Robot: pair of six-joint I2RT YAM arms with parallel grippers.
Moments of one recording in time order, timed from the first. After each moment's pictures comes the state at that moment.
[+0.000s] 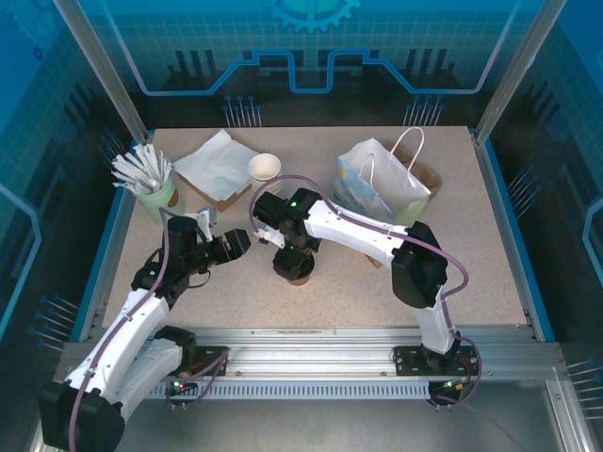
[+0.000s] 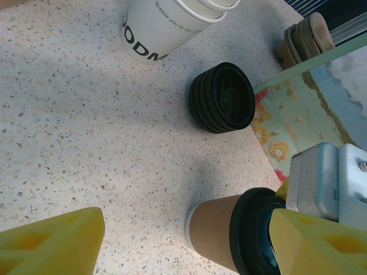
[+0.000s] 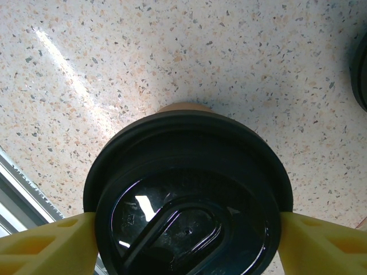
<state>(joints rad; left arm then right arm) -0.20 0.80 0.56 -0.39 0.31 -0.62 0.96 2.02 1.81 -1.27 0.02 -0.09</state>
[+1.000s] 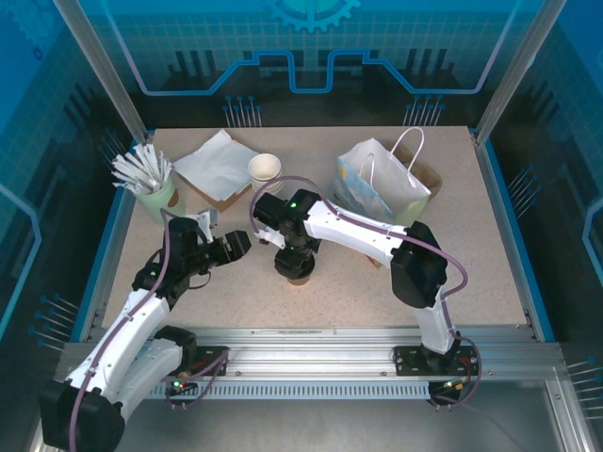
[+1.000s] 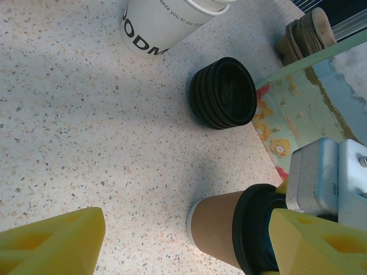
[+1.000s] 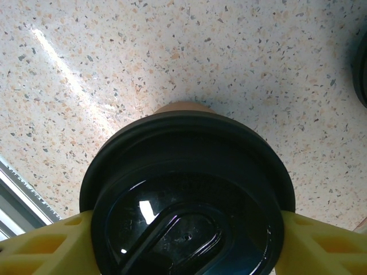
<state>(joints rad) -0.20 0.80 0.54 -0.39 0.32 -0.62 0.96 2.03 1.80 -1.26 0.03 -0.08</state>
